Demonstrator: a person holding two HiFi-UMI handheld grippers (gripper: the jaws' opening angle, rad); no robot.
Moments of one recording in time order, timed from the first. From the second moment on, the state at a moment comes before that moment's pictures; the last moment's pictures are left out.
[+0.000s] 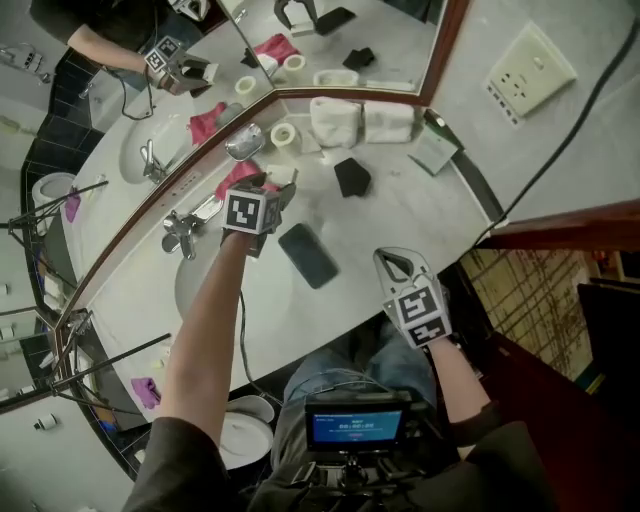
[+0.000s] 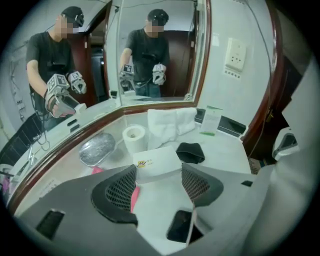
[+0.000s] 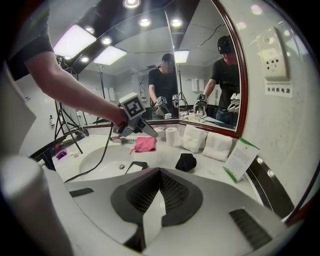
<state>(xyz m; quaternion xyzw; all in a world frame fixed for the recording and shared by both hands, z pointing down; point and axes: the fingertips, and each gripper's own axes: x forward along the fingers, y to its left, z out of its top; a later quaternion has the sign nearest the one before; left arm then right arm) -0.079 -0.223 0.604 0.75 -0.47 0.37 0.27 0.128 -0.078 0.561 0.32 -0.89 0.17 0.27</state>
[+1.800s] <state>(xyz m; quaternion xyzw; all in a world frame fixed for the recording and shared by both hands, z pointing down) 0.108 -0.125 0.734 0.75 -0.37 0.44 0.32 0.203 -0.076 0.562 0.38 -0.86 0.20 0.28</state>
